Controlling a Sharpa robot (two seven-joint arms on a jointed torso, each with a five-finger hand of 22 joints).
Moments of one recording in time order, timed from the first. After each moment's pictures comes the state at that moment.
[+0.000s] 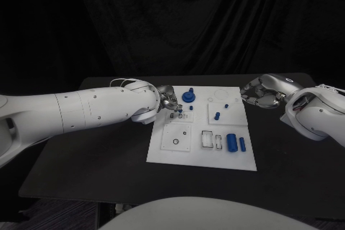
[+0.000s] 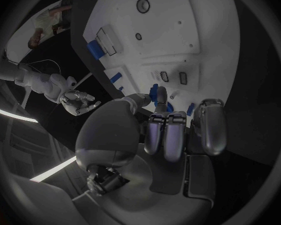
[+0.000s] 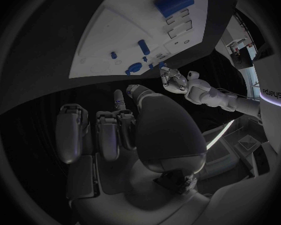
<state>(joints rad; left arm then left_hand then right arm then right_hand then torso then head) 1.28 -0.65 -0.21 1.37 -1.02 -0.17 -0.40 1.19 -0.07 0.43 0.15 0.54 1.01 0.06 0.13 1.15 1.47 -0.02 1.57 1.31 1.47 -0.07 1.57 1.31 0.05 1.44 0.05 1.32 1.31 1.36 -0.91 -0.25 1.50 -1.36 -0.39 -0.07 1.34 -0.06 0.28 0.24 0.47 0.89 0.09 0.11 0.26 1.47 -0.01 1.46 1.31 1.46 -0.07 1.57 1.31 0.02 1.46 0.04 1.43 1.31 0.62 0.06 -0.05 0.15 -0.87</state>
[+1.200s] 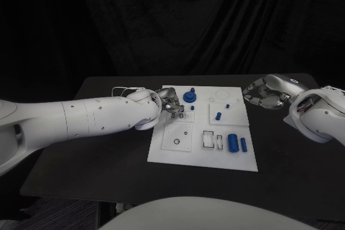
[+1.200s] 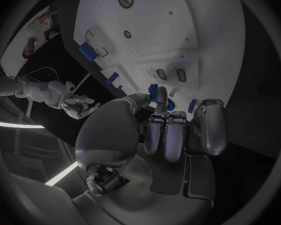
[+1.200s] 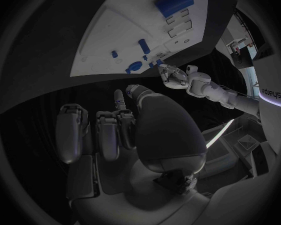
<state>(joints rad) 1.23 -0.65 -0.21 1.38 -1.14 -0.30 -0.37 1.18 -0.07 0.45 0.15 0.55 1.01 0.06 0.12 1.14 1.47 -0.02 1.57 1.31 1.47 -0.07 1.57 1.31 0.05 1.44 0.05 1.32 1.31 1.36 -0.93 -0.25 1.51 -1.36 -0.41 -0.07 1.34 -0.06 0.29 0.23 0.47 0.89 0.09 0.10 0.26 1.46 -0.01 1.45 1.31 1.46 -0.07 1.57 1.31 0.02 1.46 0.04 1.43 1.31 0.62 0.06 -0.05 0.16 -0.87</state>
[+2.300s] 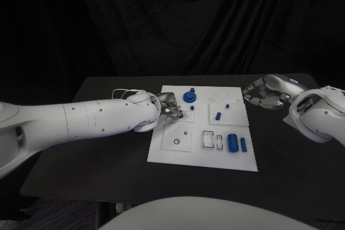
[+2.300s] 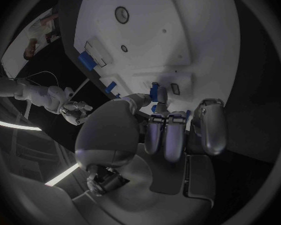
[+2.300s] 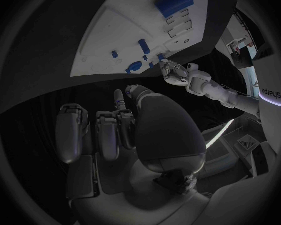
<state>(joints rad) 1.22 -0.65 -0.21 1.37 -1.14 -0.24 -0.37 1.17 -0.07 0.45 0.15 0.55 1.01 0.06 0.12 1.14 1.47 -0.02 1.57 1.31 1.47 -0.07 1.57 1.31 0.05 1.44 0.05 1.32 1.31 1.36 -0.93 -0.25 1.51 -1.36 -0.40 -0.07 1.34 -0.06 0.29 0.23 0.47 0.89 0.09 0.10 0.26 1.46 -0.01 1.45 1.31 1.46 -0.07 1.57 1.31 0.02 1.46 0.04 1.43 1.31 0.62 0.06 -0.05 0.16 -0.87</state>
